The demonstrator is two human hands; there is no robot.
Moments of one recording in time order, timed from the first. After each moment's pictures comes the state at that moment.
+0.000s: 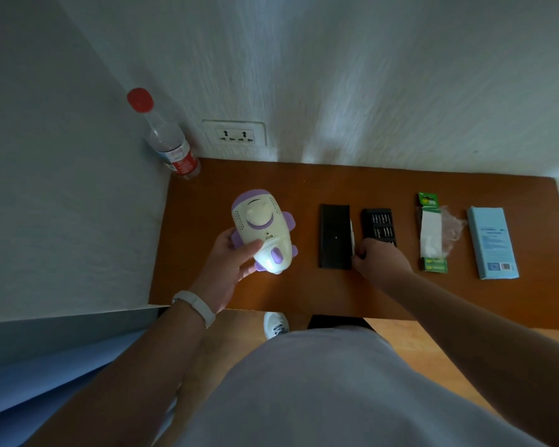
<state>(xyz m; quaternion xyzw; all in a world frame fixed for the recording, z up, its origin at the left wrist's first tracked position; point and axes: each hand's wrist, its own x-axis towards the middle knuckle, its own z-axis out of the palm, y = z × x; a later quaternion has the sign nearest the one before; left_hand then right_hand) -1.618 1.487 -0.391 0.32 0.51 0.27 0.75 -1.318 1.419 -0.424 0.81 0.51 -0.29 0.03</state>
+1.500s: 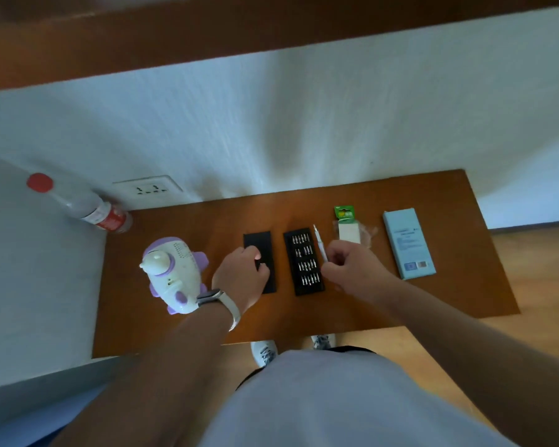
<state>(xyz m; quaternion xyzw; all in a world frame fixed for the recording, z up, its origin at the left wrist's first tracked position) -1.433 1.473 -0.380 0.79 0.57 0.00 0.23 -1.212 1.379 -0.338 0.72 0.43 -0.48 -0.25</state>
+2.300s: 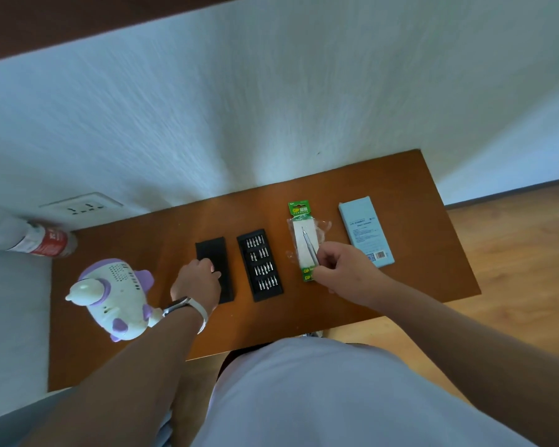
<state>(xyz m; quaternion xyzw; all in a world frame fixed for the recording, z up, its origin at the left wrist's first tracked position) -1.414 1.492 -0.448 0.75 0.63 -0.17 0.12 -1.144 1.342 -0.356 0.72 0.42 -0.48 -0.26</state>
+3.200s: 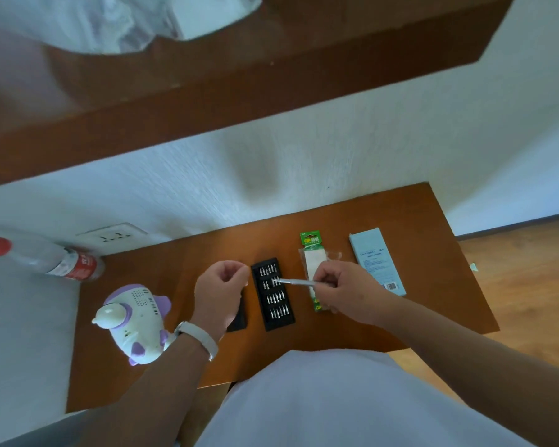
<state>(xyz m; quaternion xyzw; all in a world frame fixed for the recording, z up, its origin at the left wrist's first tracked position) -1.364 1.471 -0.345 0.60 0.63 0.20 0.44 -1.139 1.364 -0.325 0.68 0.46 -0.50 -0.27</state>
